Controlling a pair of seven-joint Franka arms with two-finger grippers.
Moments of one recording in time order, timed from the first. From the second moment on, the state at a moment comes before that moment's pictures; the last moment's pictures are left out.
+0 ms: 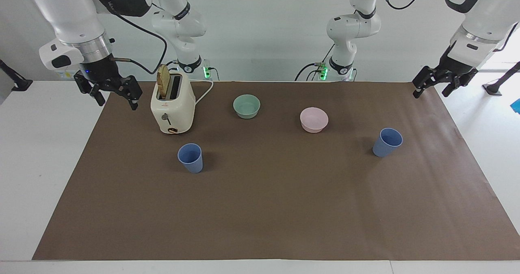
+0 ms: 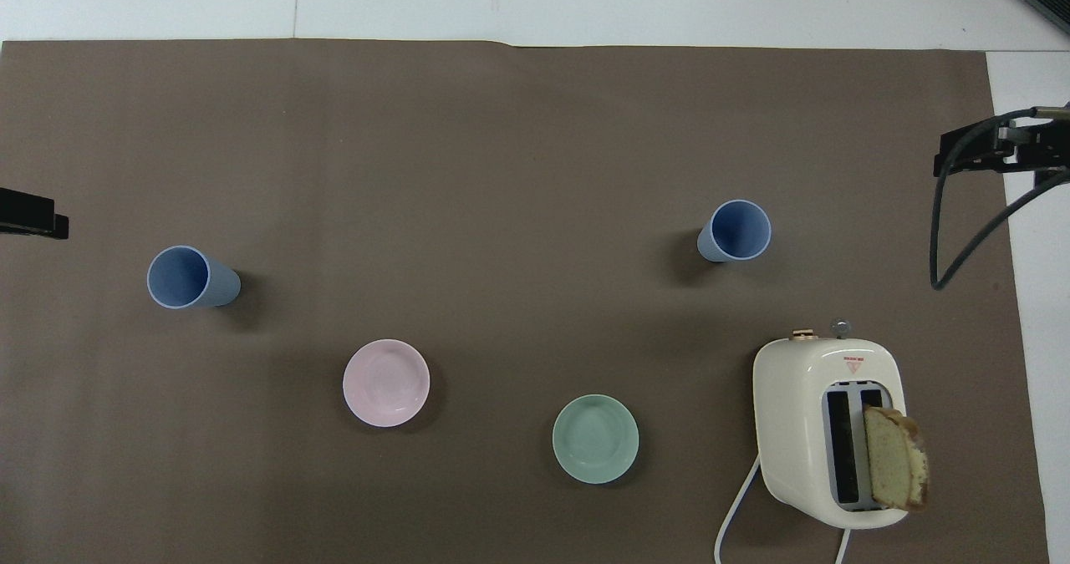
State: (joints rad) left arm 0.14 -0.02 -0.07 -1.61 -0.03 1.64 0.07; right arm -0.11 0.13 0.10 -1.39 -0.07 1.62 0.13
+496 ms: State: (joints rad) left arm 0.24 0.00 -0.06 -1.79 -0.03 1.84 0.14; right arm -0.11 0.13 0.10 -1.39 -0.07 1.62 0.13
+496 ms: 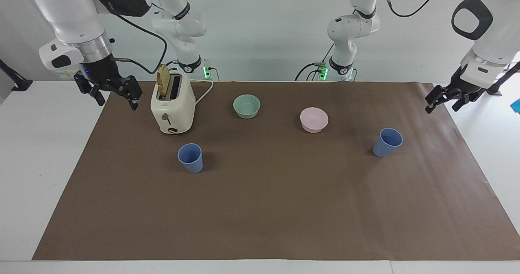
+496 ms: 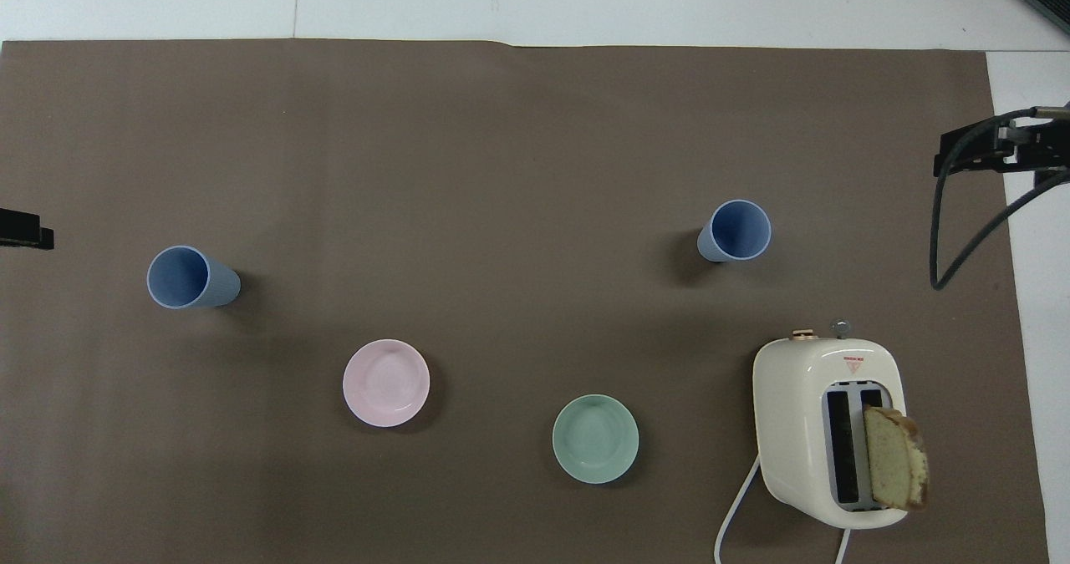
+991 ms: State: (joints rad) left arm 0.24 0.04 -0.08 -2.01 -0.07 2.04 0.14; right arm -0.11 0.13 0.10 -1.39 -0.07 1.62 0.13
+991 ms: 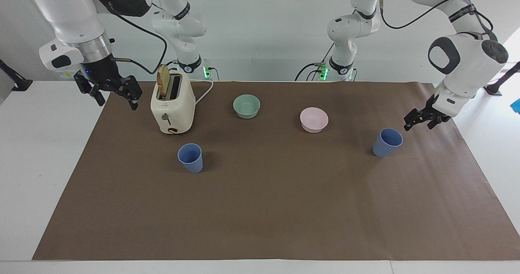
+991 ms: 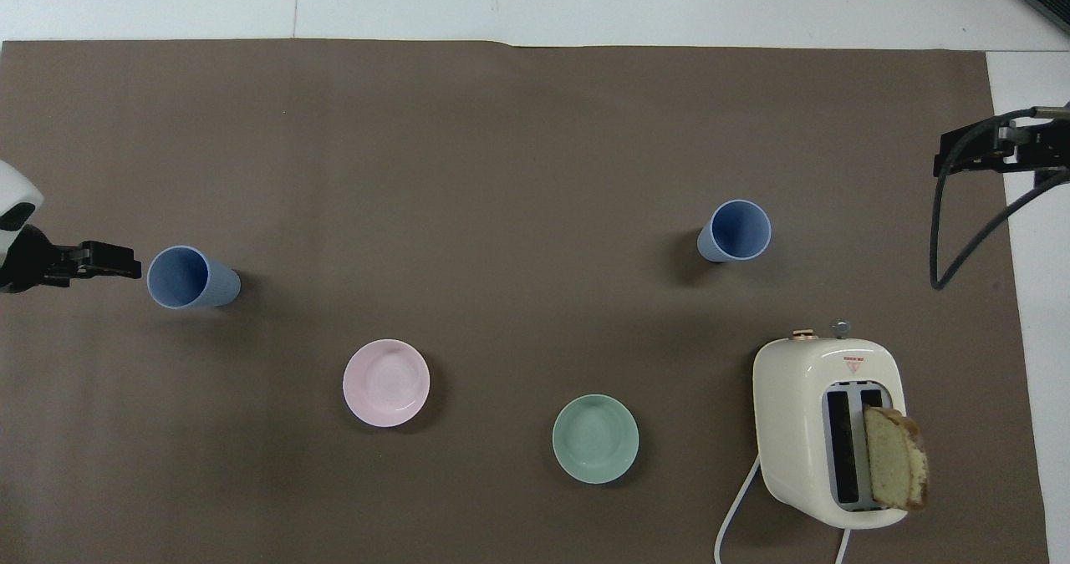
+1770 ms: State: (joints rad) left arm 0.22 0.09 -0.09 -2.09 -0.11 2.15 0.12; right arm -0.11 0.13 0.10 -1.39 -0.07 1.62 0.13
